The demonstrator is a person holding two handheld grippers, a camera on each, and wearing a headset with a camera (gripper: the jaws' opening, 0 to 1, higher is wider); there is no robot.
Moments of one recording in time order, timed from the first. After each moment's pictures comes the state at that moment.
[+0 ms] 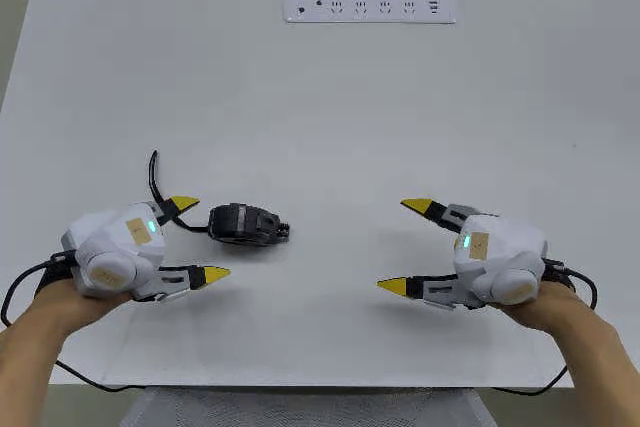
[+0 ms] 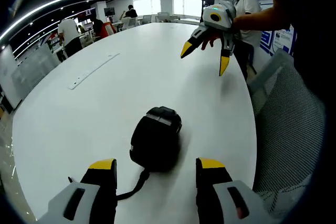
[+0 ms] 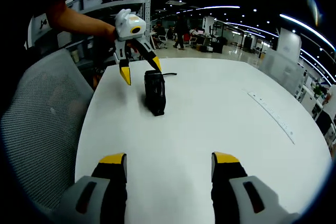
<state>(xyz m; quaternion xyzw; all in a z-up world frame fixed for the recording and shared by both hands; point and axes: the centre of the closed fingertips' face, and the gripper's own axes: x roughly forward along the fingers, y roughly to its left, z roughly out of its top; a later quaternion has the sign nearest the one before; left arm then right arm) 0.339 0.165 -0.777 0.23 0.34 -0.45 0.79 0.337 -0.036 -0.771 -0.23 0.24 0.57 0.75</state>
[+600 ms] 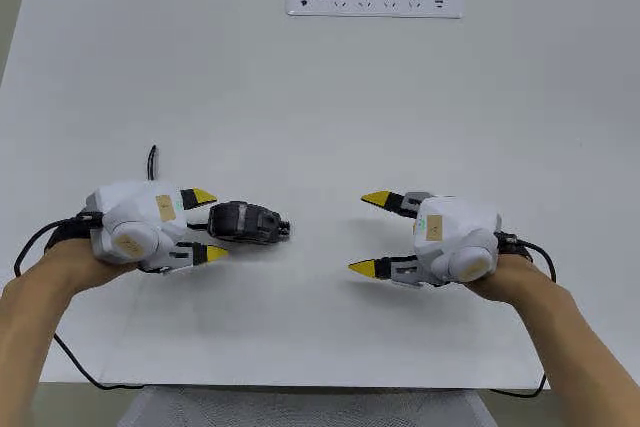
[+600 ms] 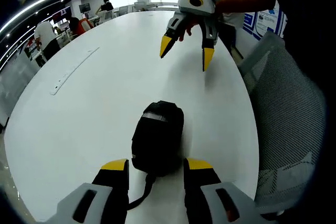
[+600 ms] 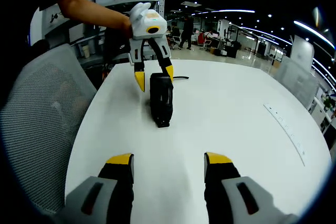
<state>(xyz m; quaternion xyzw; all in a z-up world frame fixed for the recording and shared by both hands) 0.347 0.161 -0.794 0.28 0.36 -0.51 0.73 0.346 0.008 -0.782 -0.24 0.23 0.62 0.72</state>
